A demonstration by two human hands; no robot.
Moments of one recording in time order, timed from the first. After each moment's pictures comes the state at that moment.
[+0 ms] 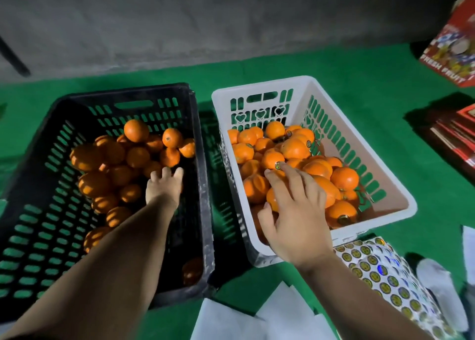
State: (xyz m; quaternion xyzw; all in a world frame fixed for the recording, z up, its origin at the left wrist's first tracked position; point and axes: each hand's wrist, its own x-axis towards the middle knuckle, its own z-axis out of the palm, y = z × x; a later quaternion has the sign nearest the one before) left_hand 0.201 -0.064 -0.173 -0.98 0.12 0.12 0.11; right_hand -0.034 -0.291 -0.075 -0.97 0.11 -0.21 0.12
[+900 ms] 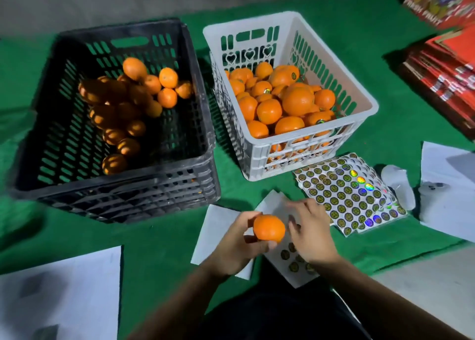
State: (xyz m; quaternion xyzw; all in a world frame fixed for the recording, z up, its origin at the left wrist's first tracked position) left_hand -0.172 -0.053 -0.175 -0.67 0.16 0.42 -0.59; right_hand -0.253 -0.261 -0.192 -0.95 0.18 -0.07 0.23
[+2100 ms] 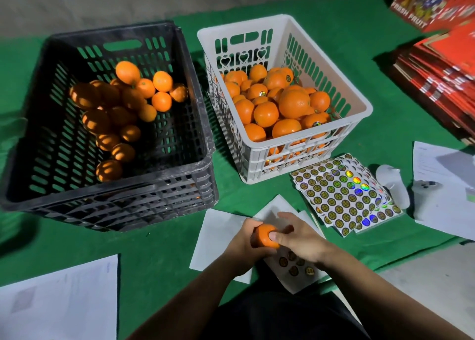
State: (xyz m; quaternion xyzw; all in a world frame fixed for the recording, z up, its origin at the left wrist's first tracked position) left_hand -0.168 -0.074 -0.228 -0.66 0.14 0.45 -0.59; right_hand -0.242 -0.257 -0.177 -0.77 0.30 0.22 0.52
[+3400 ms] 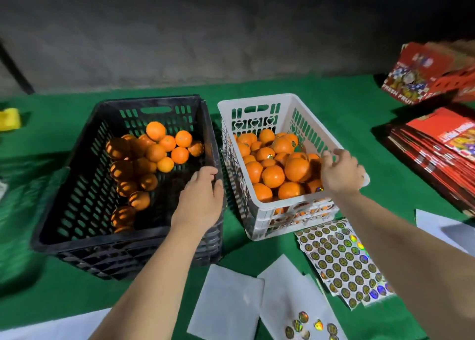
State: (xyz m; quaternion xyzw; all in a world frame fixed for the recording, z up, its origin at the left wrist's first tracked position) left_hand -0.001 -0.059 -0.035 -0.91 0.18 0.05 -0.36; right_hand -0.065 -0.376 -0.029 -0.86 0.42 -0.18 0.22
